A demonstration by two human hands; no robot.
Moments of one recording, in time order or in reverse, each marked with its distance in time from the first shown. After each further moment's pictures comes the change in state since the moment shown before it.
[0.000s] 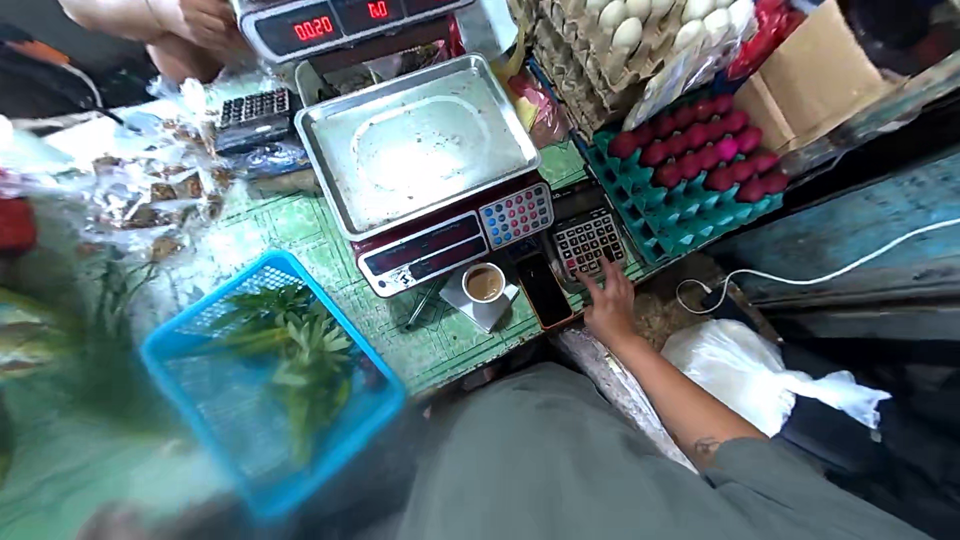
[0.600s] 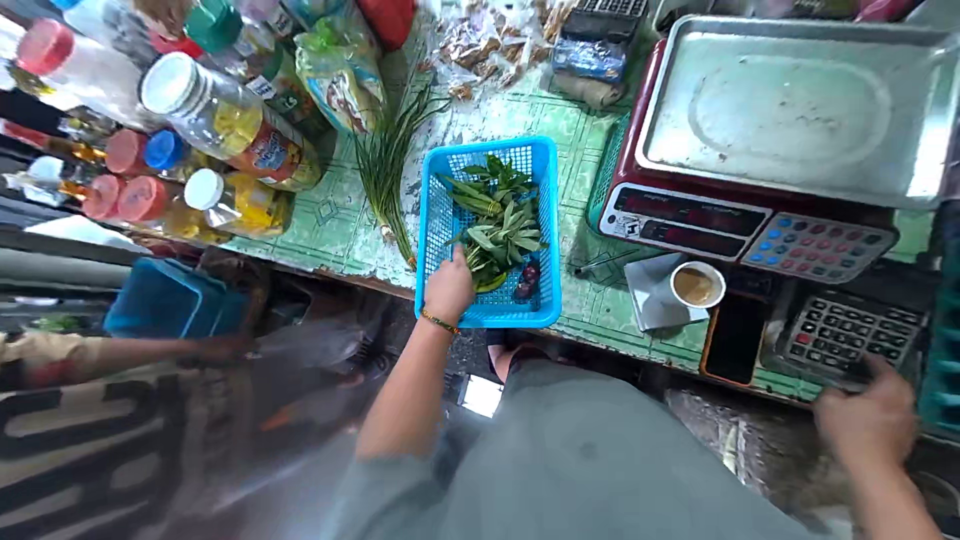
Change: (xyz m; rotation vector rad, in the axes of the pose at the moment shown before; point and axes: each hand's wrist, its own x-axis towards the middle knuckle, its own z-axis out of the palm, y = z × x) left_hand -0.061 0.088 0.088 0.823 -0.576 -0.014; right_hand 0.027 0.009 -0.039 0.071 -0.102 0.068
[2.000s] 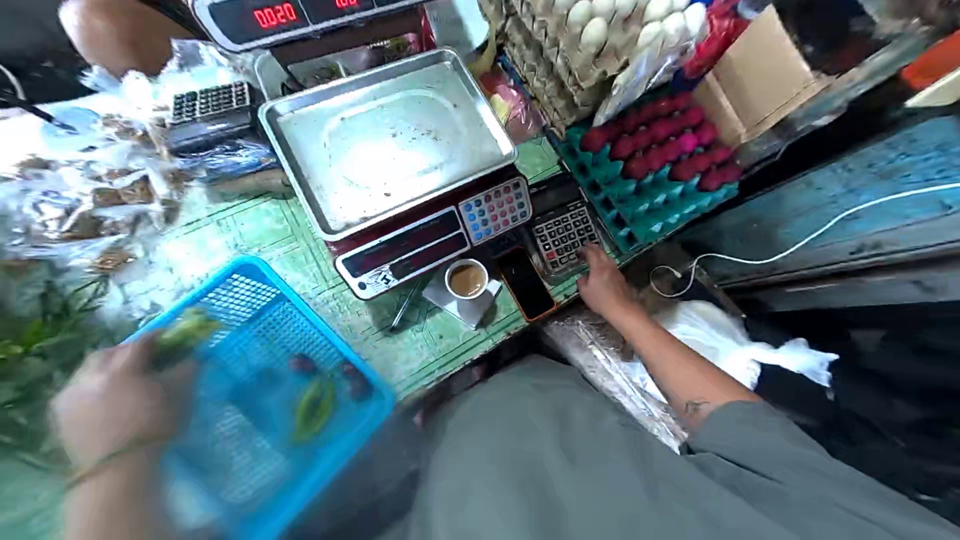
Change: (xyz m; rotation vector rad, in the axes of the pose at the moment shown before) left_hand 0.110 0.030 -0.100 0.190 0.308 0.435; right_hand 0.000 0.008 0.007 0.016 -0.022 0.101
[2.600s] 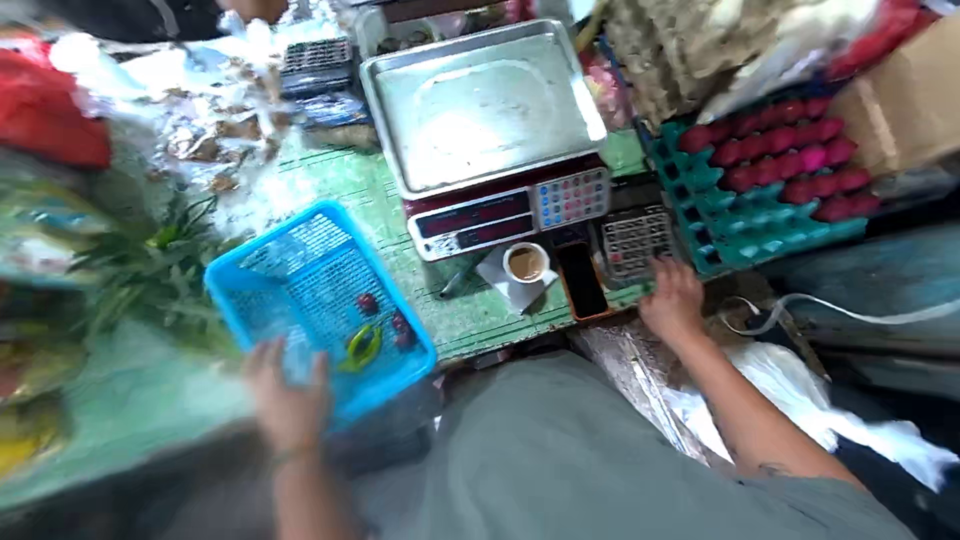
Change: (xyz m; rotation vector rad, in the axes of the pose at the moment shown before) left_hand -0.153 0.037 0.044 -0.489 0.236 -0.115; right_hand -0.018 0.006 -0.013 -0.127 0.011 -0.123
